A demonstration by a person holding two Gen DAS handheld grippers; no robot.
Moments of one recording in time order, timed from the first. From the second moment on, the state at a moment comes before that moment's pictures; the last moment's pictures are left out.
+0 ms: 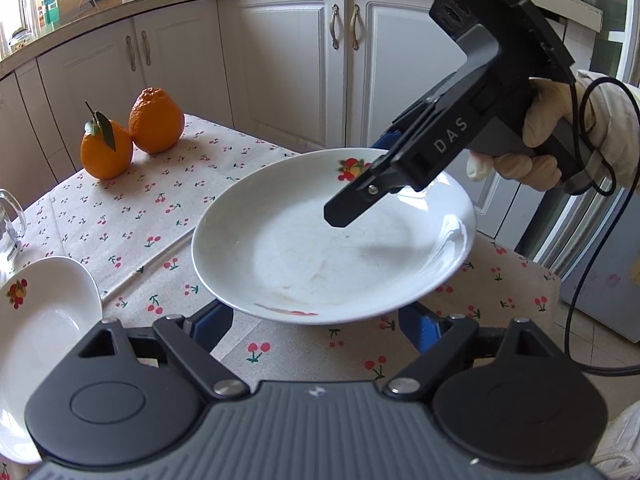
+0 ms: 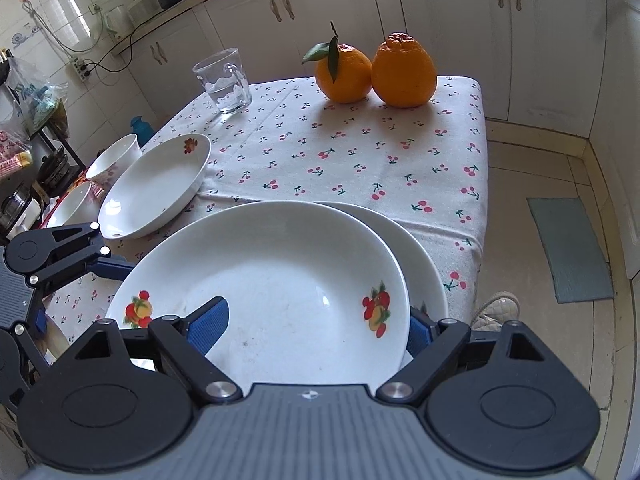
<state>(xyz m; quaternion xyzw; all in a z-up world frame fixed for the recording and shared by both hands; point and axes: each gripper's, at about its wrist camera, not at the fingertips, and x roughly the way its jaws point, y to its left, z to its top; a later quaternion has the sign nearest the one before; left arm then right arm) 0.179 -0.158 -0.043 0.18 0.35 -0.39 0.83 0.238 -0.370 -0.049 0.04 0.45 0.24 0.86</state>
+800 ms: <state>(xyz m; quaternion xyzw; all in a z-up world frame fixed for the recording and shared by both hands) 0.180 -0.158 -0.048 0.18 0.34 -0.40 0.83 0.204 -0.376 -0.041 0.05 0.44 0.20 0.87</state>
